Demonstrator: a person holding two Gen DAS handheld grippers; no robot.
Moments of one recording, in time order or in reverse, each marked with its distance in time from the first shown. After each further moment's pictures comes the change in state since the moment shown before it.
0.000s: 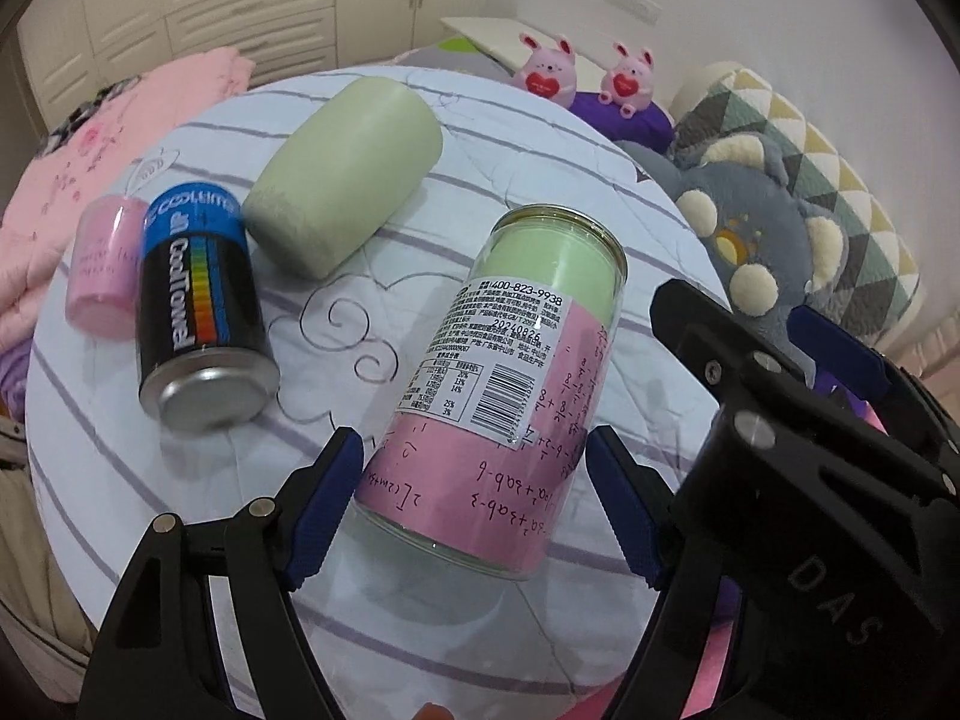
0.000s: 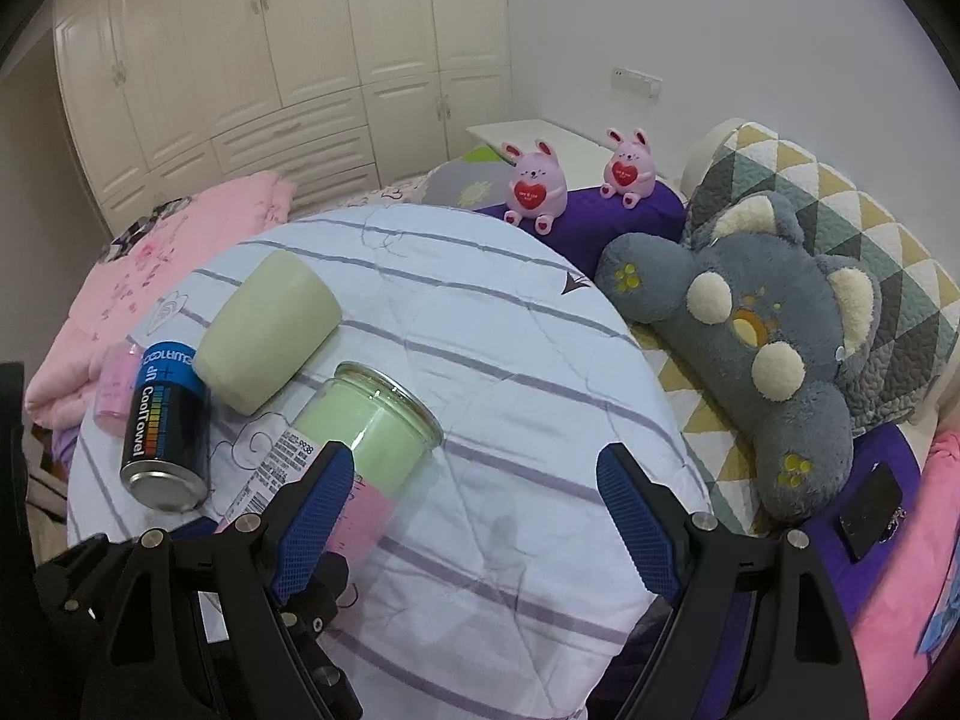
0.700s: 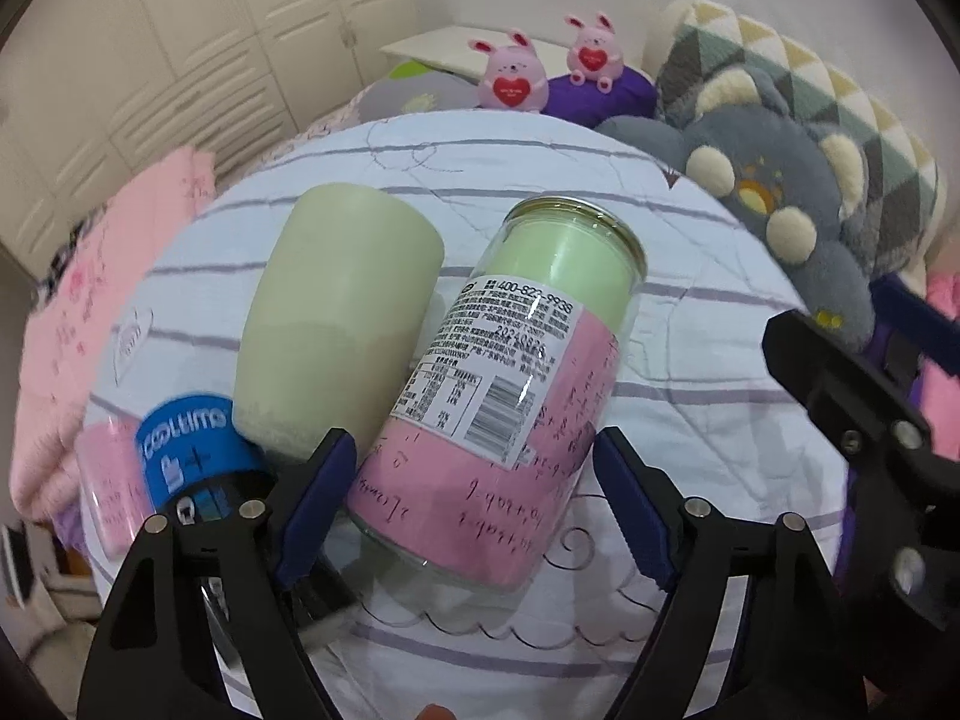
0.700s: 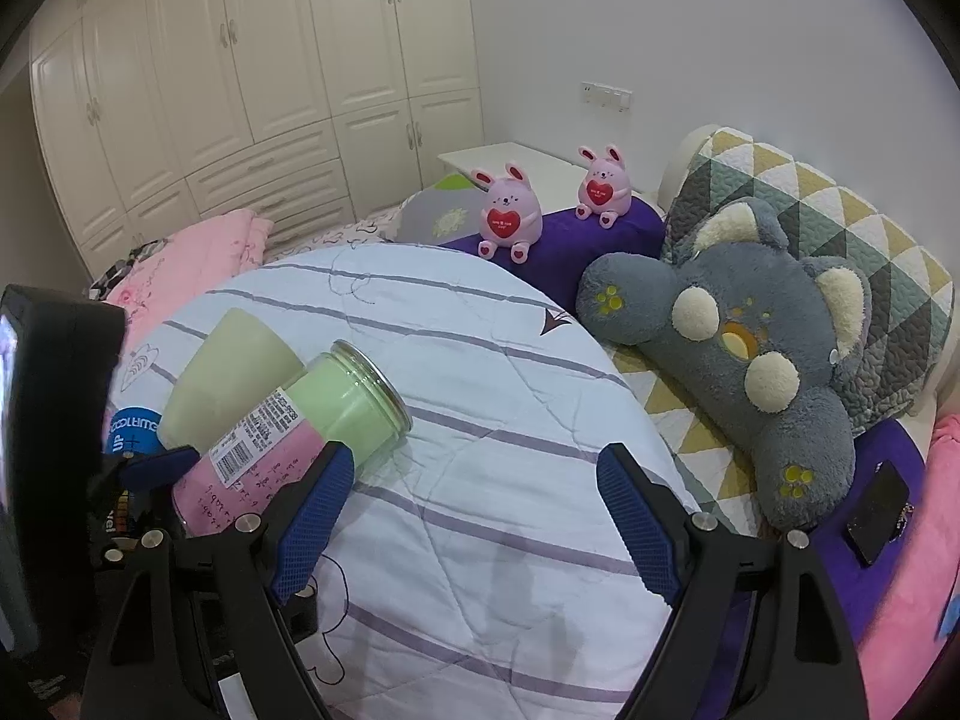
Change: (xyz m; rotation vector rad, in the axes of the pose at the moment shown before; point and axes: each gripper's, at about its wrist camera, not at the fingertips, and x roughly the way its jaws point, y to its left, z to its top) left arm 0.032 0.003 0.065 0.285 -0.018 0.100; right arm 0.015 -0.009 0.017 0.065 -0.073 -0.047
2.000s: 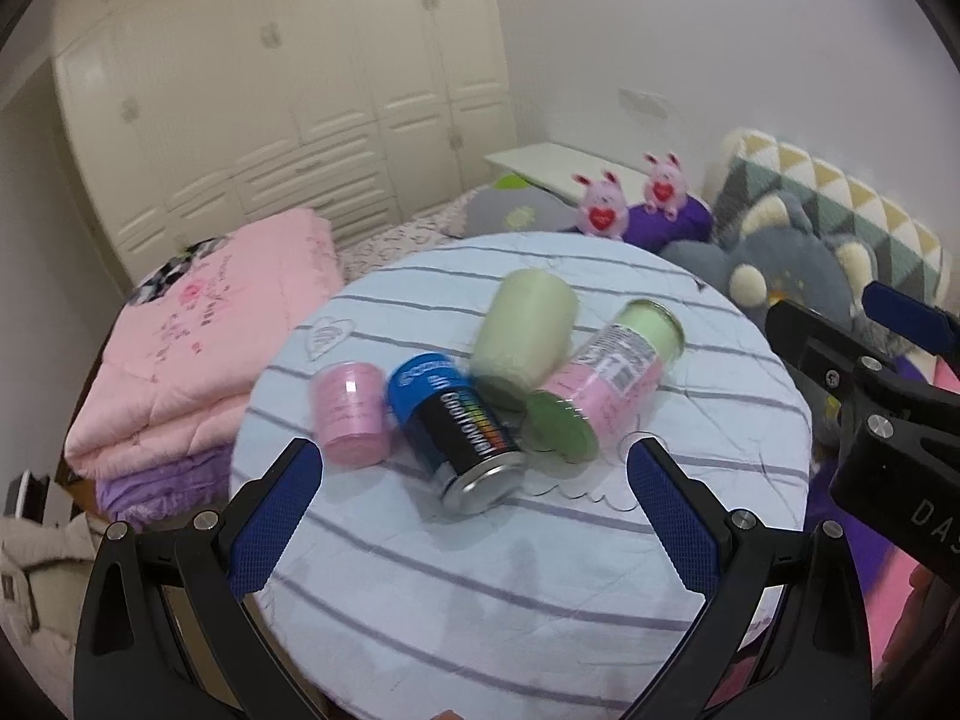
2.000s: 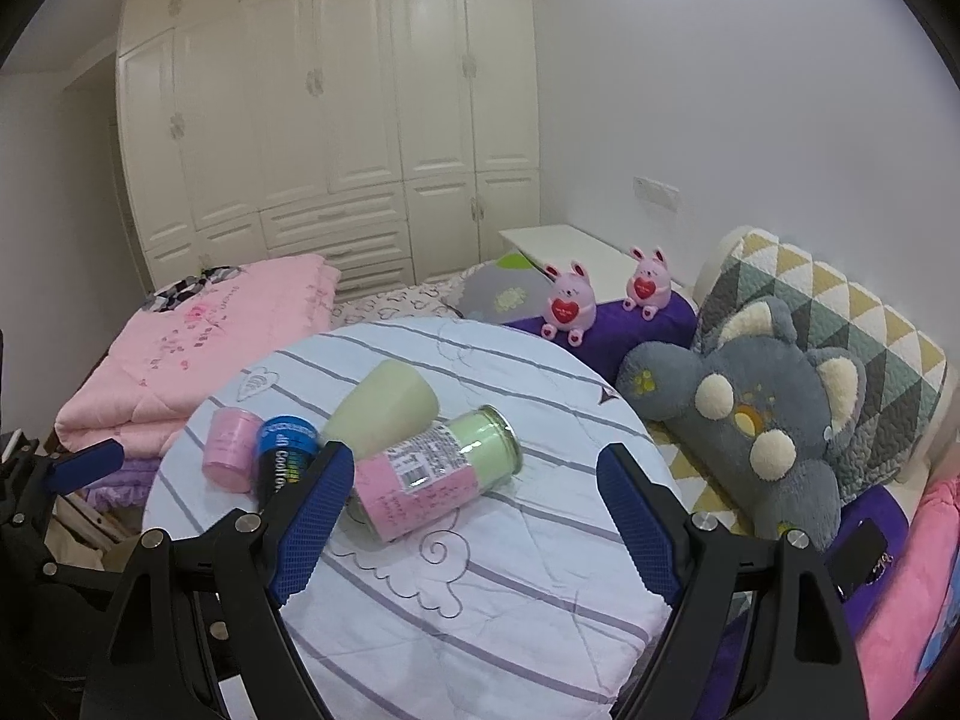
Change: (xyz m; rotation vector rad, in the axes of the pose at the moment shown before) left arm -0.142 0.041 -0.080 -0.103 -0.278 0.156; right arm -0.105 0.049 -0.012 -0.111 -0.173 0.078
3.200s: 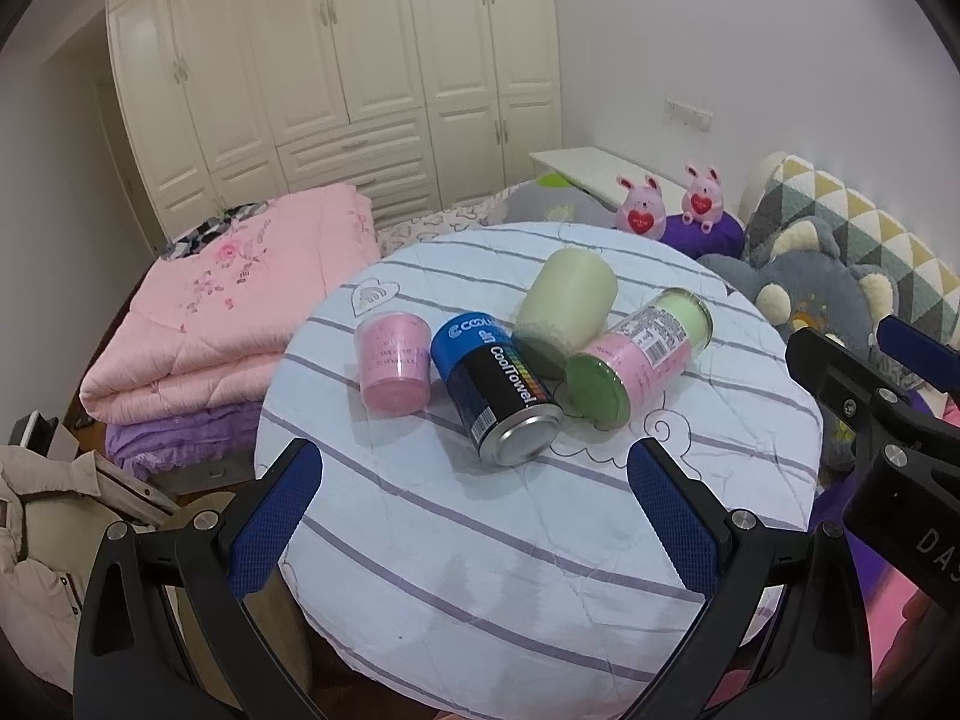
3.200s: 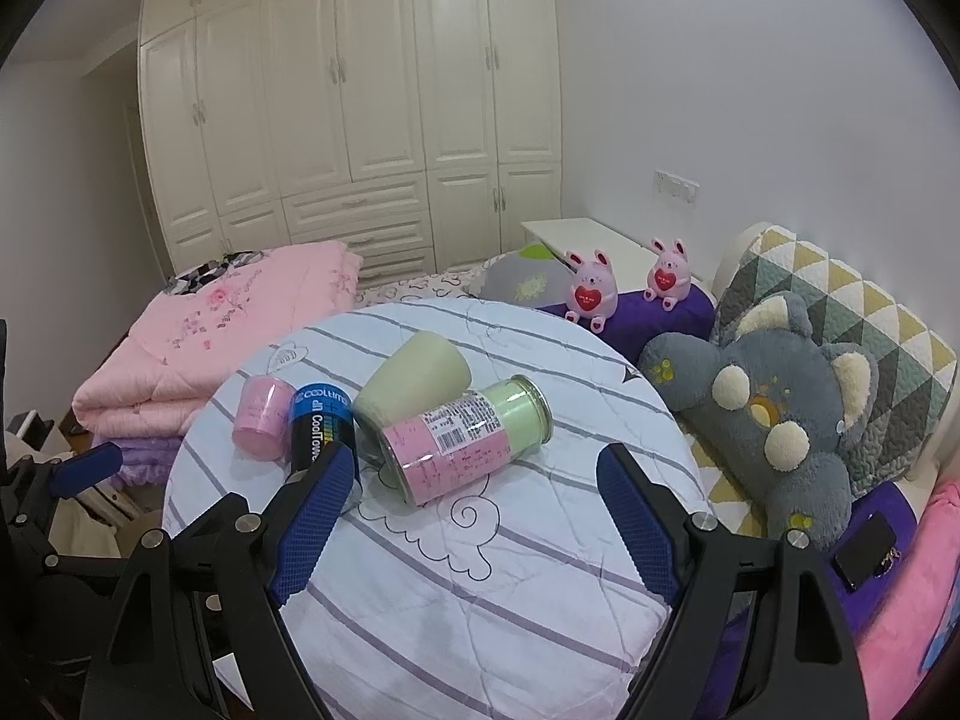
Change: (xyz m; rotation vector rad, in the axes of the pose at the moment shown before) left arm -0.021 0.022 -0.032 -0.132 -0.008 0.073; right arm -0.018 0.020 -0.015 -0.035 0.008 0.046
